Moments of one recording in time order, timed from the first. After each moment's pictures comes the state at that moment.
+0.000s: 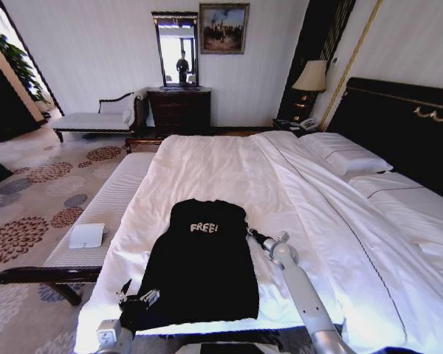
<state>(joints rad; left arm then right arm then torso) 2.00 -1.20 -0.52 -2.23 -0.33 0.09 -0.28 -0.92 1.34 0.46 1.29 1.23 -0.49 0.14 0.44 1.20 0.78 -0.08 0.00</state>
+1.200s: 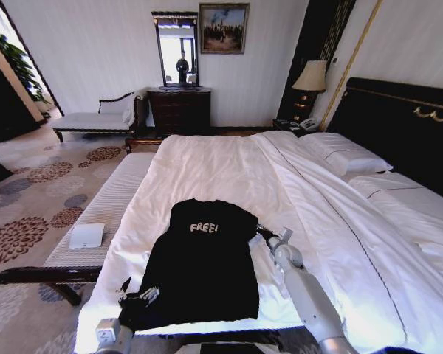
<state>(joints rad) 2.00 -1.20 -0.52 -2.23 -0.34 0.07 -0.27 -0.97 1.28 0.42 1.38 0.65 -0.28 0.05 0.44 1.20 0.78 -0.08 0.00</state>
